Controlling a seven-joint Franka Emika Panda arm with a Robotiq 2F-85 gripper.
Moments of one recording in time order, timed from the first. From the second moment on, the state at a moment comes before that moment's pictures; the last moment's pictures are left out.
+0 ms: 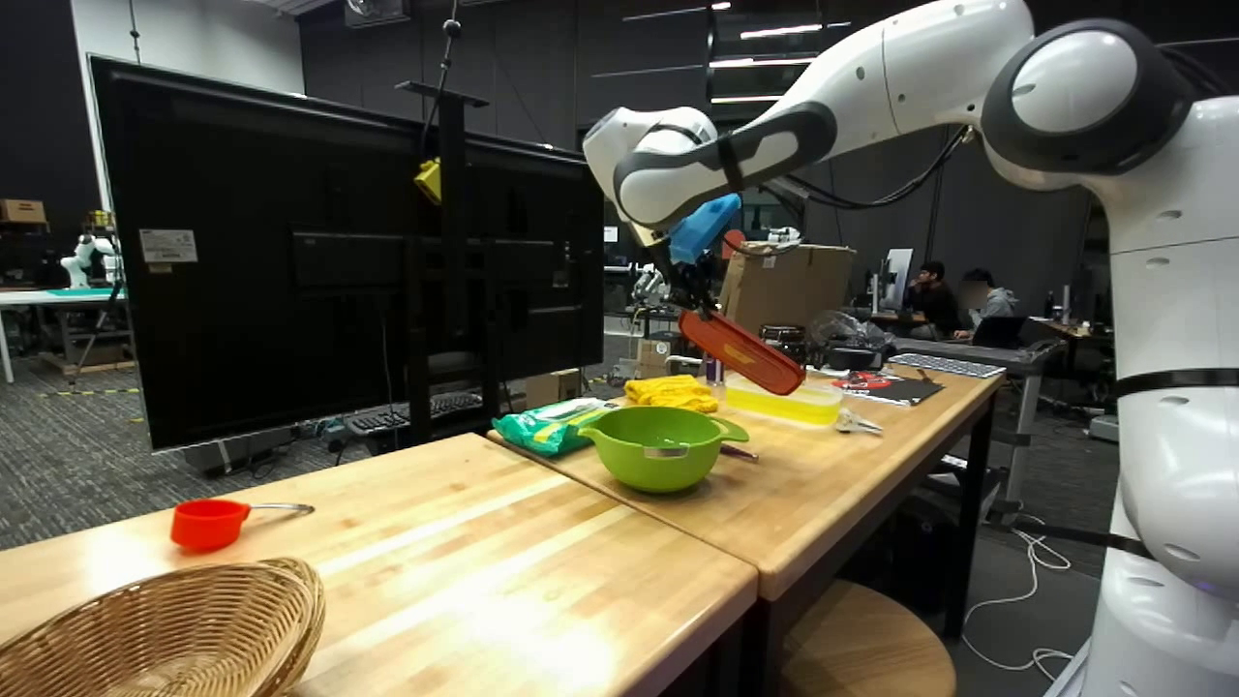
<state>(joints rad) 0.17 0.17 0.12 -1.57 -0.69 1.52 0.25</state>
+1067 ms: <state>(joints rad) 0.15 0.17 0.12 -1.34 -0.33 1.32 0.00</state>
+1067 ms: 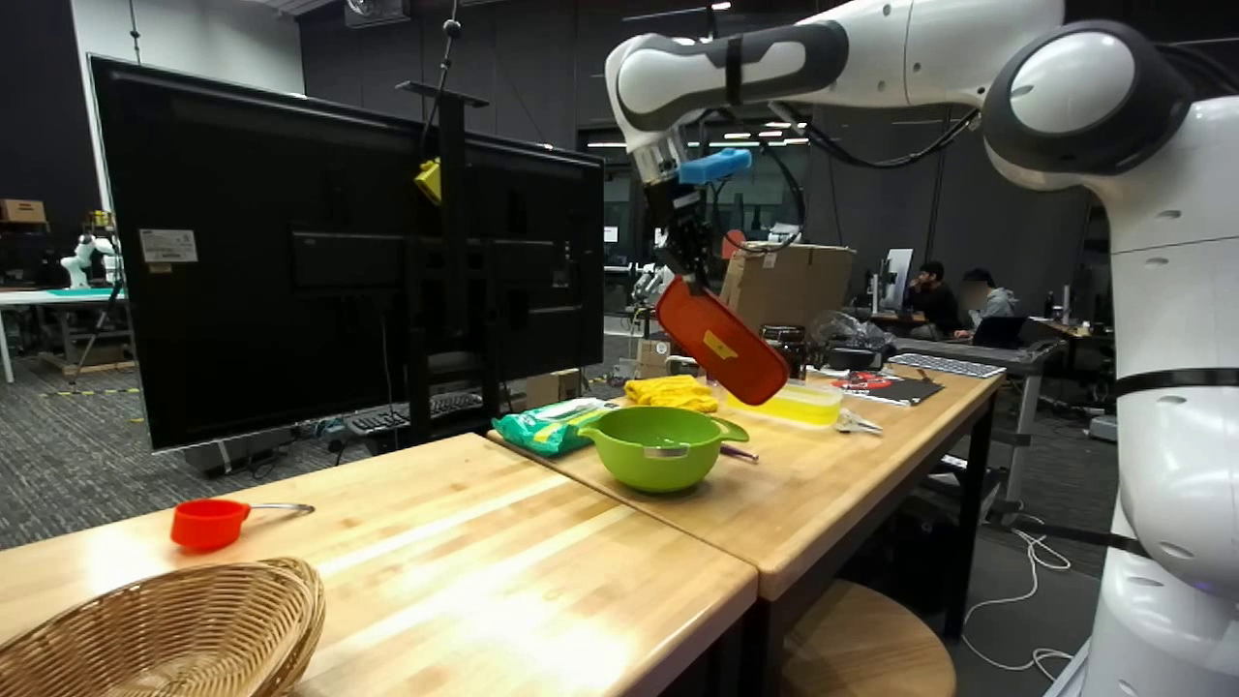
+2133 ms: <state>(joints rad) -0.07 0.27 0.10 -1.13 0.39 1.08 -0.37</state>
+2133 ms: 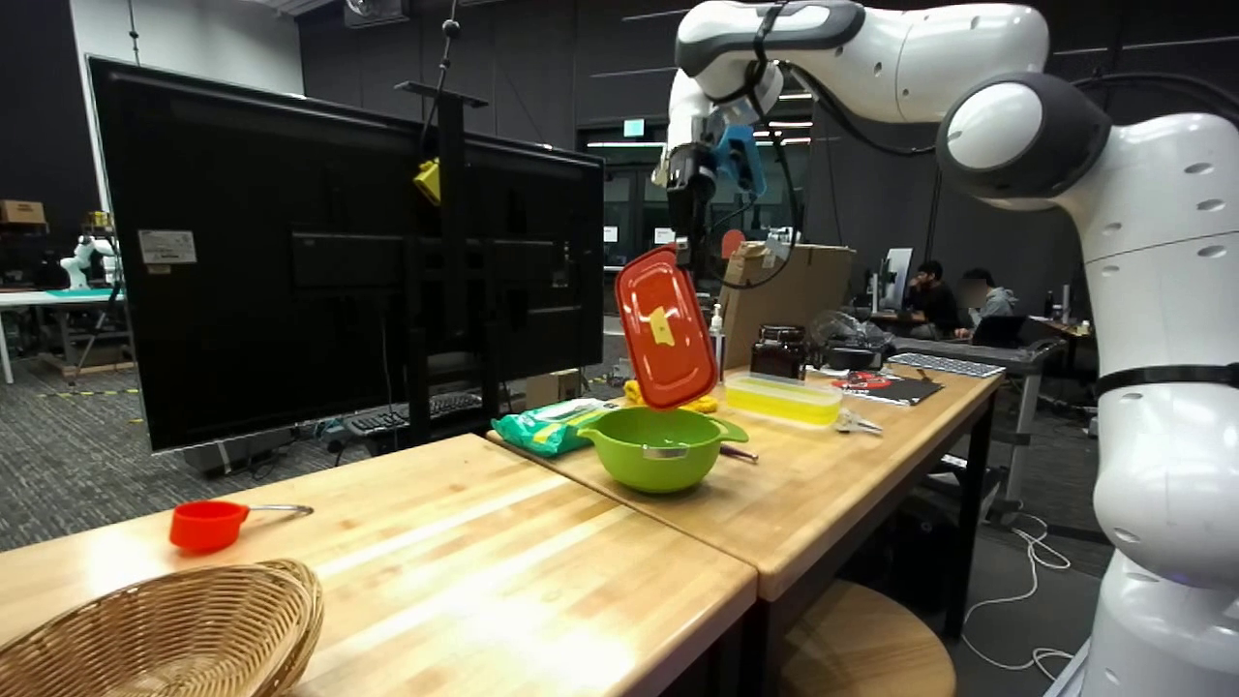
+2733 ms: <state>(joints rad) -0.07 0.43 0.12 -1.13 0.62 0.98 -0.38</state>
